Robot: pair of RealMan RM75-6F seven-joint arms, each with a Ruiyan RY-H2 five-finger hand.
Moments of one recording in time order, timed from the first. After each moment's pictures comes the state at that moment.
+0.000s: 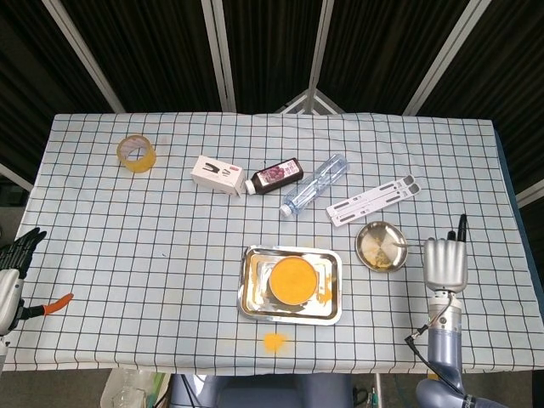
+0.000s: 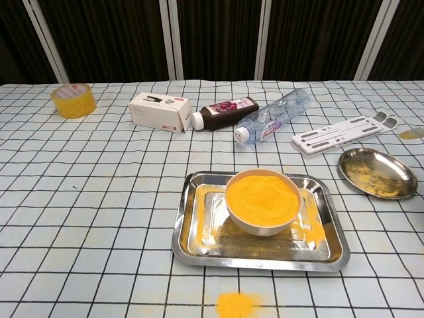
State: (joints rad) left arm -0.08 -1.05 -0.06 -1.79 1.44 1.45 -0.16; right arm 0.31 -1.56 0.26 -1.49 -1.08 1.40 -1.10
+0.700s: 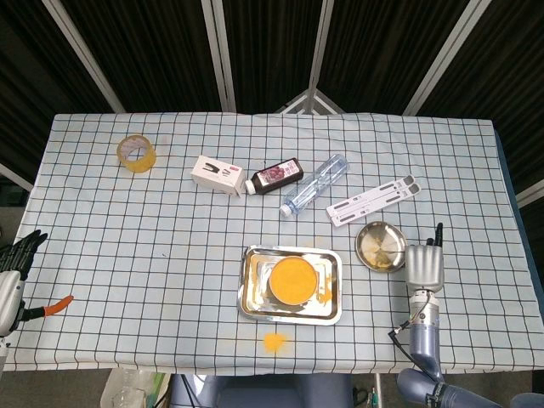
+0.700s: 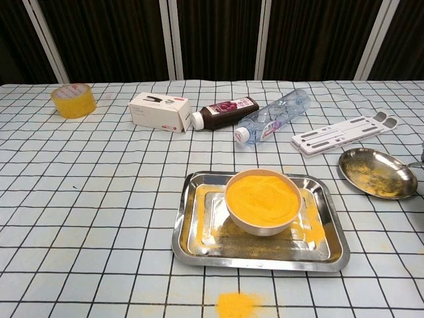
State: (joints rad) left arm -0.08 -1.06 -0.05 -1.78 1.44 1.45 -0.16; right arm 0.38 -1.77 0.23 -1.15 -1.05 1.32 -0.98
